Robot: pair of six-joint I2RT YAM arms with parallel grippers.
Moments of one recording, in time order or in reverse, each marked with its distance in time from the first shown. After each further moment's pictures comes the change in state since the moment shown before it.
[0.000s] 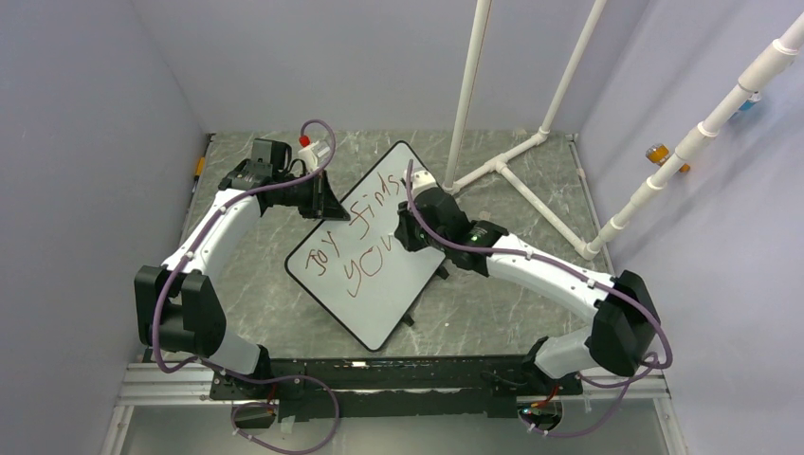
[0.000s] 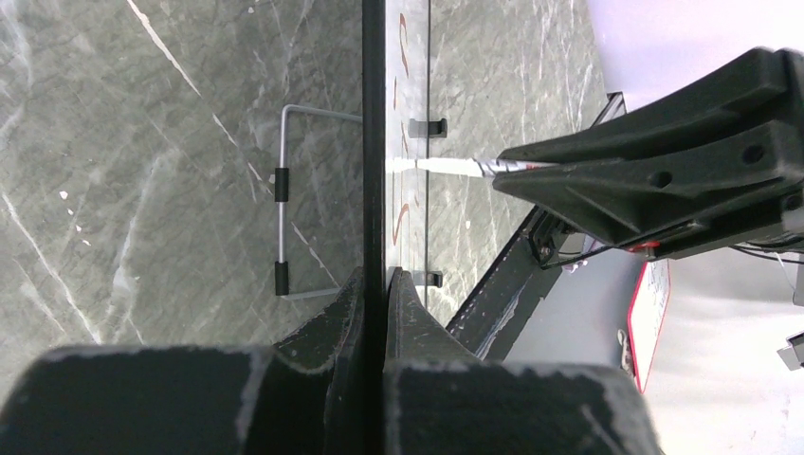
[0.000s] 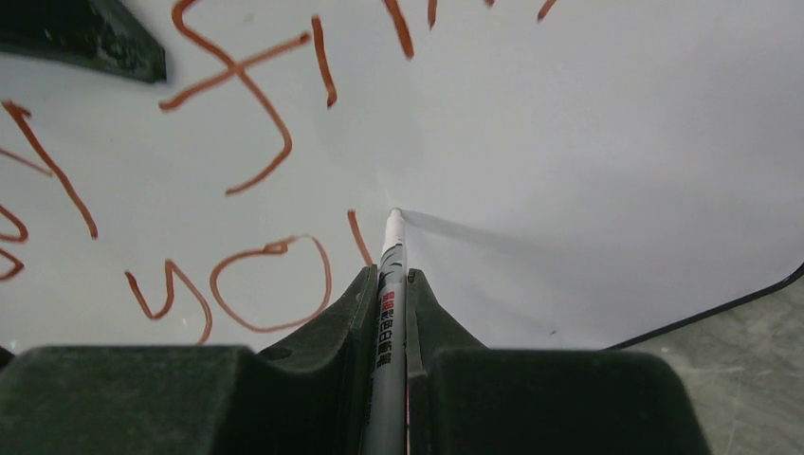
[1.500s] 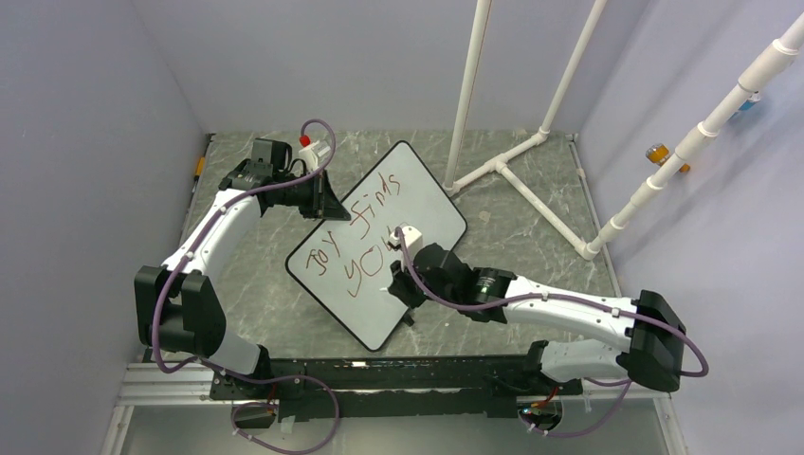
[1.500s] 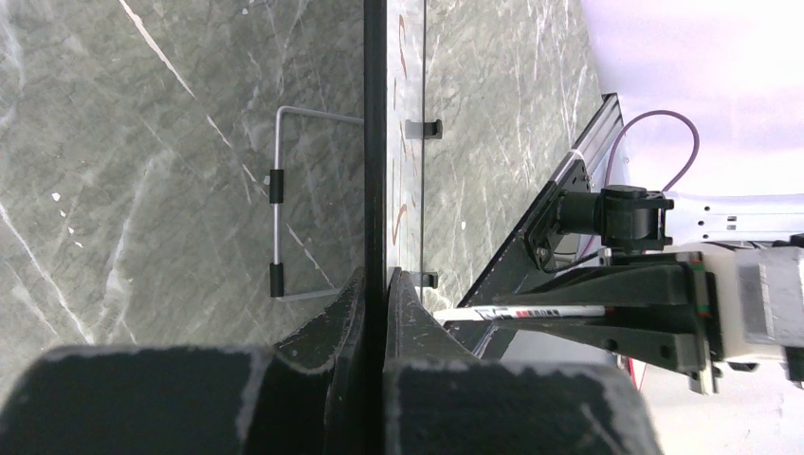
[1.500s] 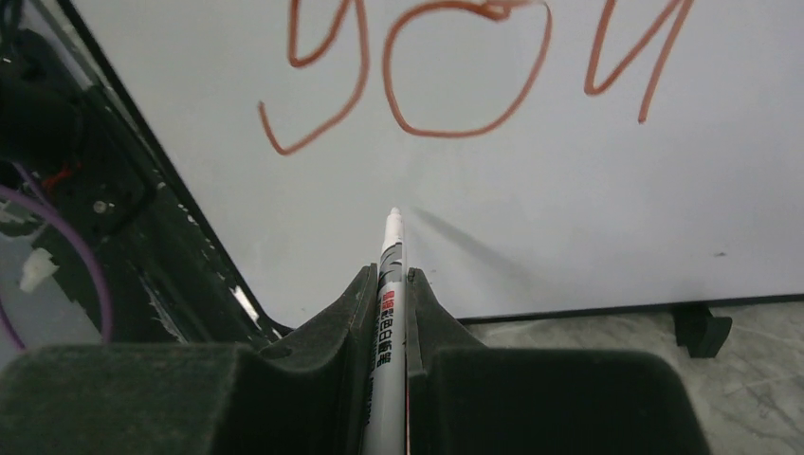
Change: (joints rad) left arm 0.000 0.000 0.000 0.005 0.004 -0.012; right arm 0.256 -0.188 -0.229 0.051 -0.026 -0.054
